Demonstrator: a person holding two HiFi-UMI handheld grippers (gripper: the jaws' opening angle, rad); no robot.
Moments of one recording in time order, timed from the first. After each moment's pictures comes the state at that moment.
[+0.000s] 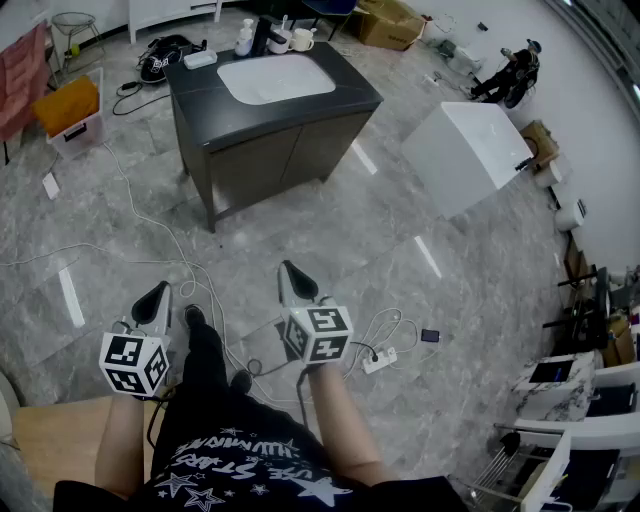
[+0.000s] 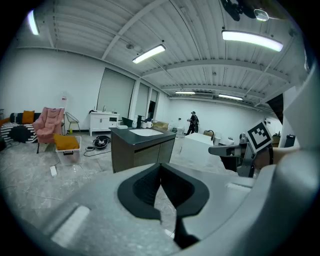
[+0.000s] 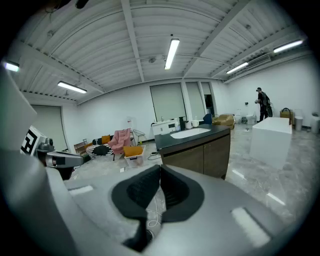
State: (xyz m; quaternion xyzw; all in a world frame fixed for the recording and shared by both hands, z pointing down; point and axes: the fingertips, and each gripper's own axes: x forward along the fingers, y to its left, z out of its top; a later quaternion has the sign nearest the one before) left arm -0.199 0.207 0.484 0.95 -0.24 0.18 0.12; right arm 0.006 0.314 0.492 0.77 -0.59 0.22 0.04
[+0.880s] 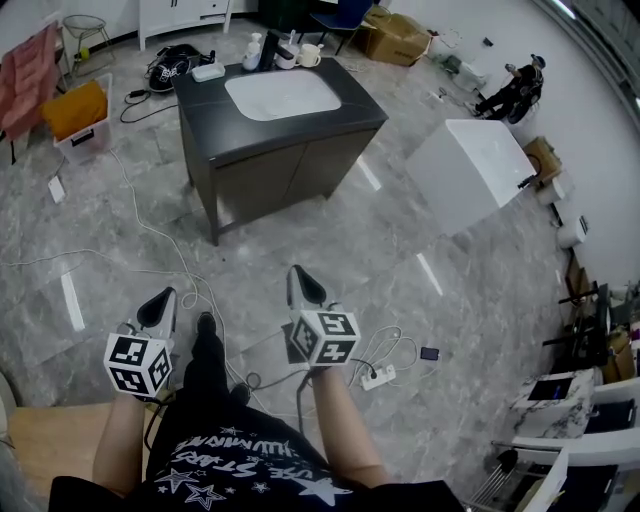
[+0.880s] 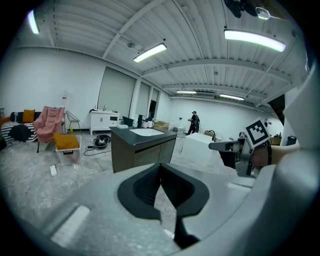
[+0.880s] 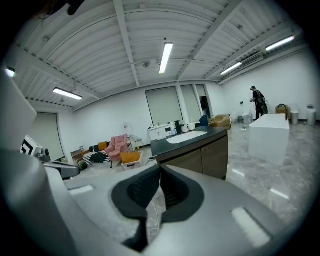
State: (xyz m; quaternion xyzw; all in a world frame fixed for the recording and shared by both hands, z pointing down) left arm -0.185 0.192 0.490 0.95 -0.24 0.19 0.12; right arm 0.037 0.297 0.484 0.79 -0.58 0.22 0.00
